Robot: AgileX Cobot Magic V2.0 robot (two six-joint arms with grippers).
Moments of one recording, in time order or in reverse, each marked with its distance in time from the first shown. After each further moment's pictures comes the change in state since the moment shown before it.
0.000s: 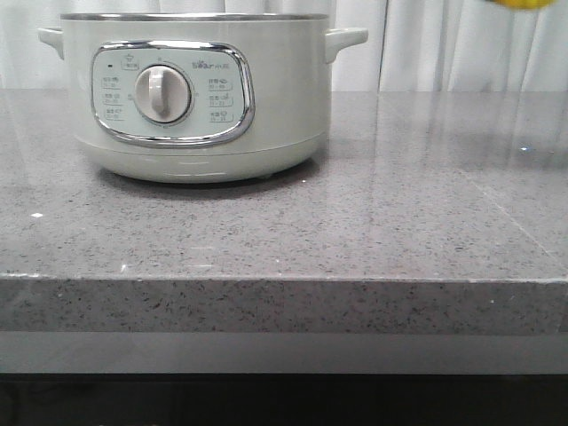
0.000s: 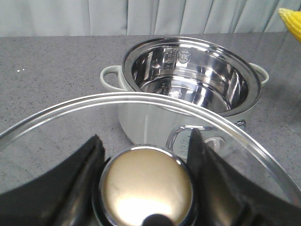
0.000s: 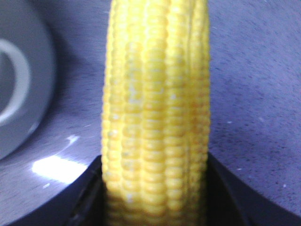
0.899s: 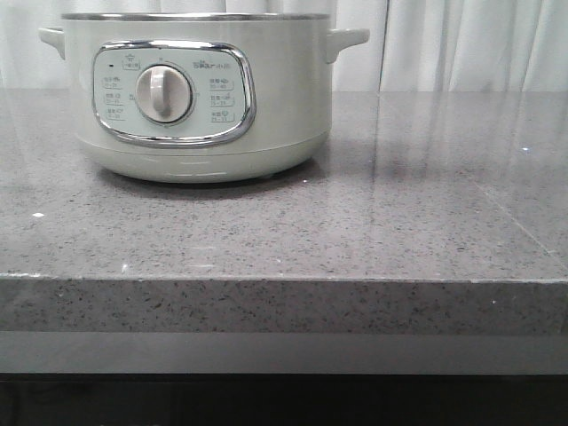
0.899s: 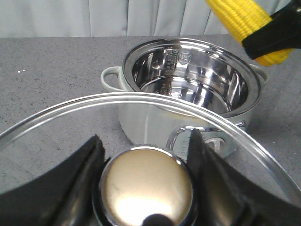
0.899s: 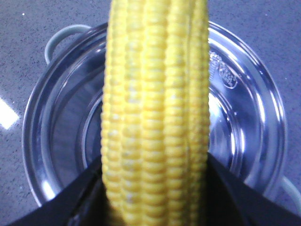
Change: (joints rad) left arm 0.000 0.000 0.000 0.000 -0.003 -0.001; right arm 0.379 0.173 -0.242 0.059 -0.181 -0.006
